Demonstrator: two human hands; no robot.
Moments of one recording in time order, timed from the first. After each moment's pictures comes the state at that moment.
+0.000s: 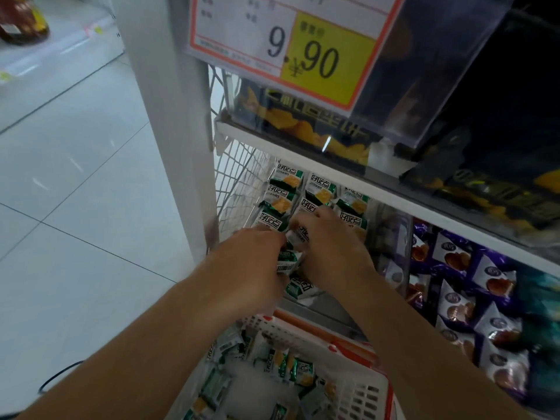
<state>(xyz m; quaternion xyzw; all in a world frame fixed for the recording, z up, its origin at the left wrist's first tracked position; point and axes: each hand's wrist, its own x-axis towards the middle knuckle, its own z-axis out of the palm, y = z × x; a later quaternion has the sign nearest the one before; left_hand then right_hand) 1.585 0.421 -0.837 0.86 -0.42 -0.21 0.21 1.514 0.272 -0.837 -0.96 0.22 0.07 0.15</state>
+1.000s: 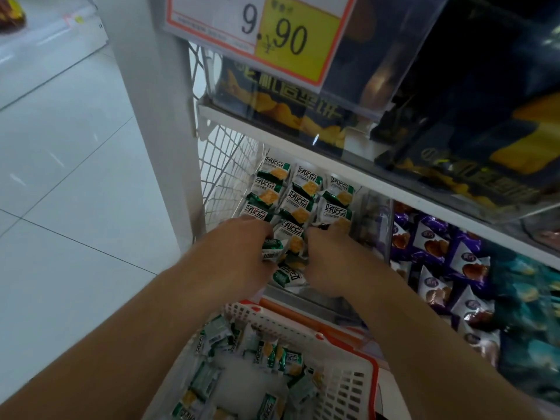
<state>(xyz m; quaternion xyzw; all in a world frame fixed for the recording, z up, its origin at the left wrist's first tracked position) 1.581 0.420 -0.830 0.87 -0.40 -0.22 0.21 1.489 0.271 -0.808 -0.91 0.25 0.31 0.14</state>
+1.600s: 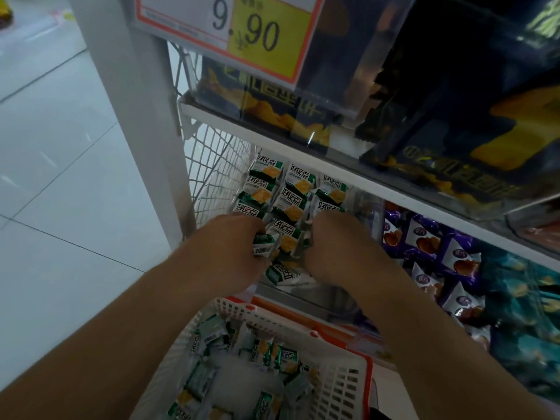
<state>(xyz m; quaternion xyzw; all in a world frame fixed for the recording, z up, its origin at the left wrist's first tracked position) 1.587 0.416 -0.832 0.87 -0.40 -0.22 0.21 1.485 0.263 -0.791 -0.93 0.29 0.18 0.16</state>
